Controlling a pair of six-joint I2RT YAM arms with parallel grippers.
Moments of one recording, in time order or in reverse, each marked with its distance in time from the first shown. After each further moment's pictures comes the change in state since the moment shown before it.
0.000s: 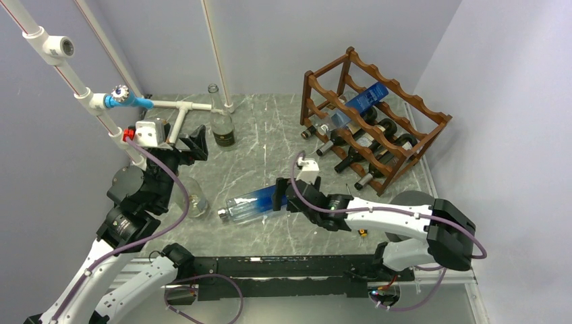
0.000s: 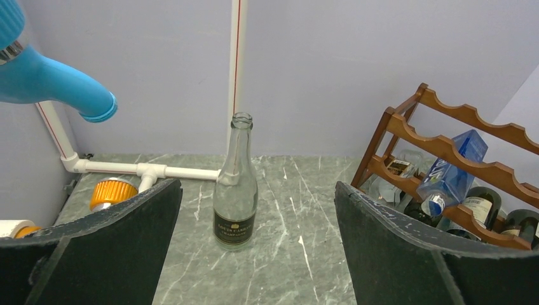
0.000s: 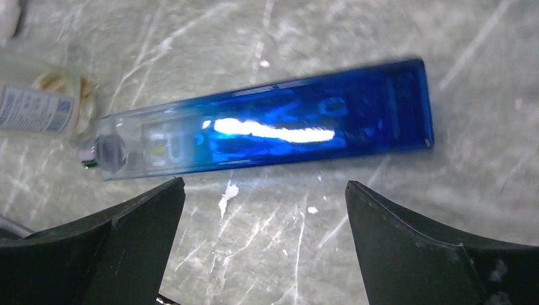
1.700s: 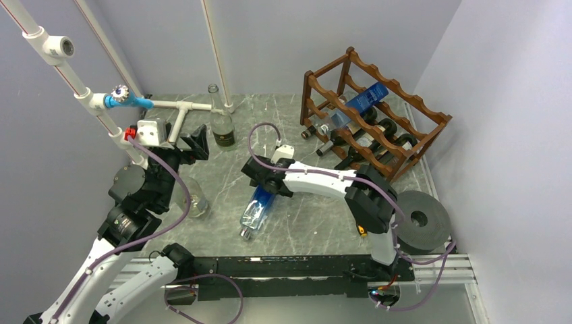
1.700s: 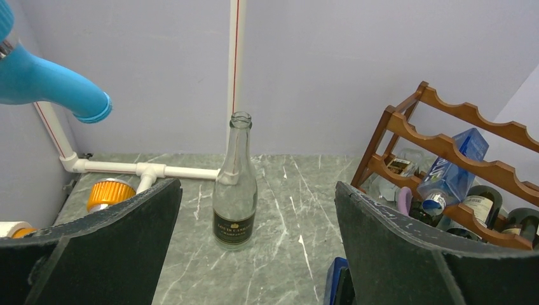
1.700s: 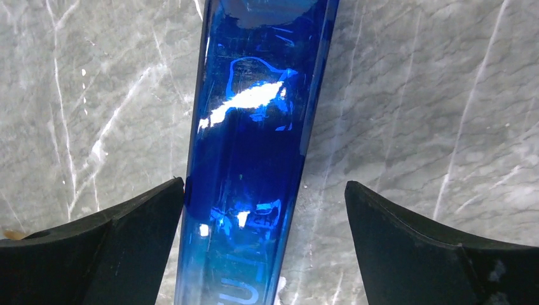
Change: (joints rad) left arm 0.000 0.008 0.000 0.005 0.002 0.002; right arm -0.092 0.608 0.646 -0.544 0.064 0.484
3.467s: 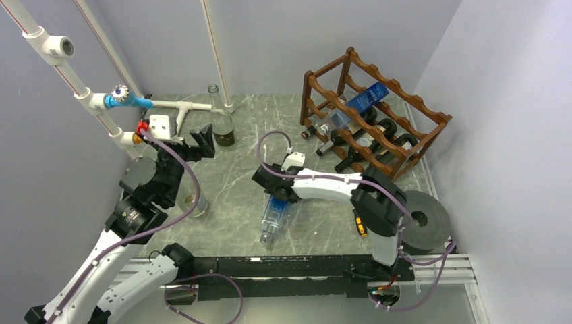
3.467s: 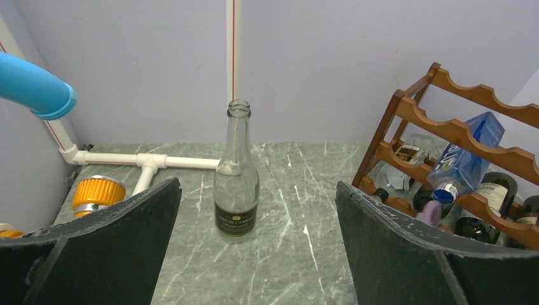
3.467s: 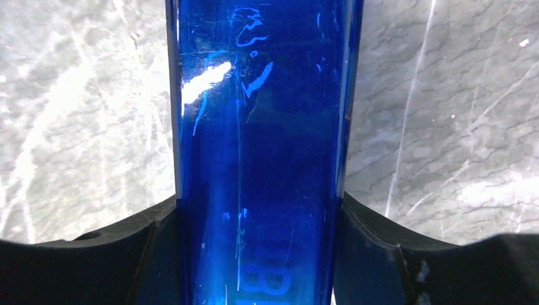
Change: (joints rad) left arm 0.000 0.051 0.000 -0.001 -0.003 0.002; right arm -0.010 -0.025 -0.154 0.064 0.034 0.055
